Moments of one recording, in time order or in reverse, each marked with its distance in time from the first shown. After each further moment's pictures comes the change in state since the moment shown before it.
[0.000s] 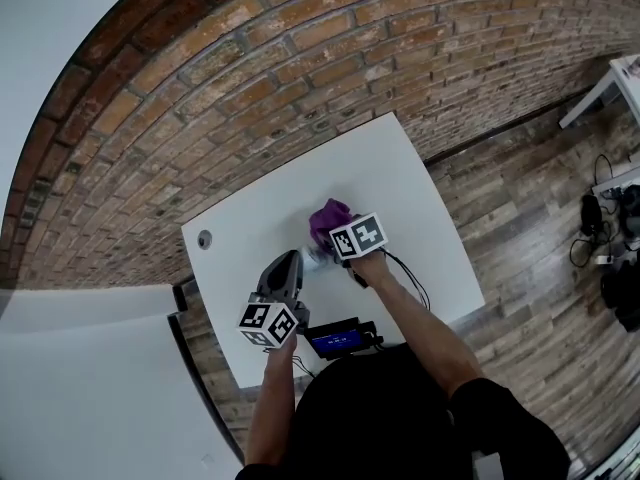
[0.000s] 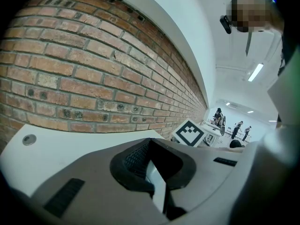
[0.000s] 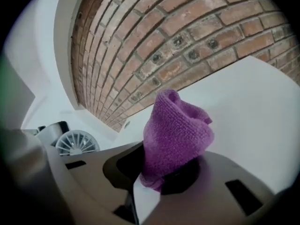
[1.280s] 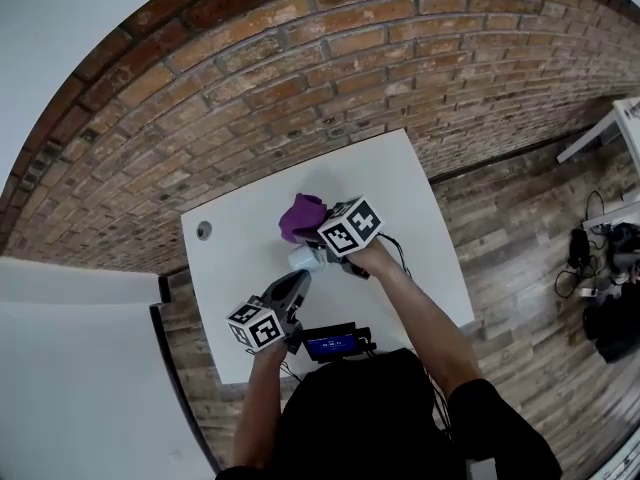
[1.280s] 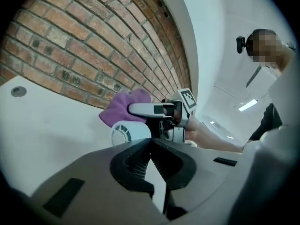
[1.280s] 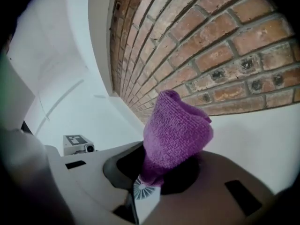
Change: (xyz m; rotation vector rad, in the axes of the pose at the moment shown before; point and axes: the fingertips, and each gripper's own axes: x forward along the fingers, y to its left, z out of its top) left arm -0.029 -0.016 -0.038 -0.276 0.092 -0.219; right arm -0.020 0.105 0.049 -0.300 0.088 0.316
